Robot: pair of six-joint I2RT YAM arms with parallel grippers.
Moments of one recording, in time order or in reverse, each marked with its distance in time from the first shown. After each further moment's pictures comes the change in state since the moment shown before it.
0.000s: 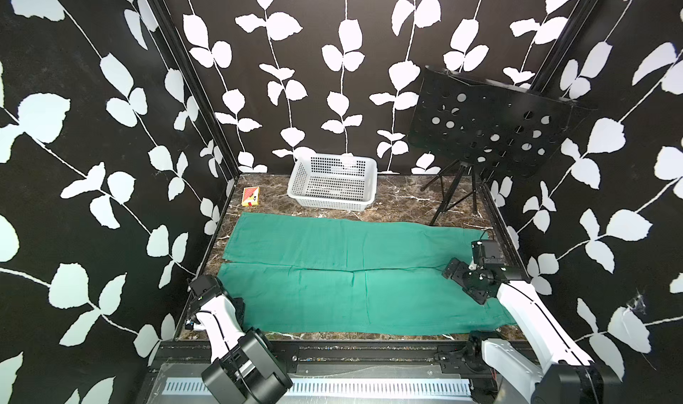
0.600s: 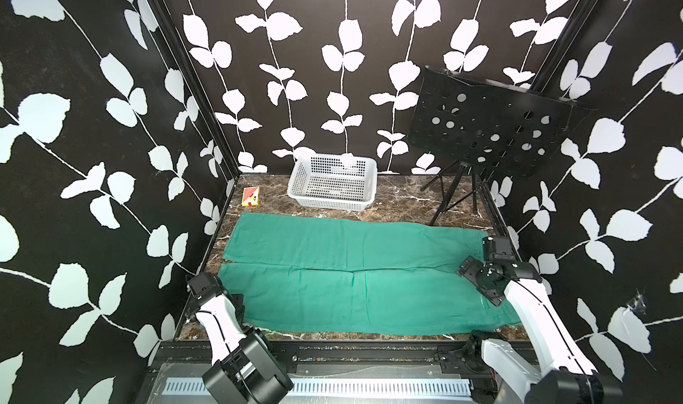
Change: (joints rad) left arm 0.000 -0.018 0.028 0.018 0.043 0.069; right arm -0.137 -0.016 0.073 -0.154 0.185 0.053
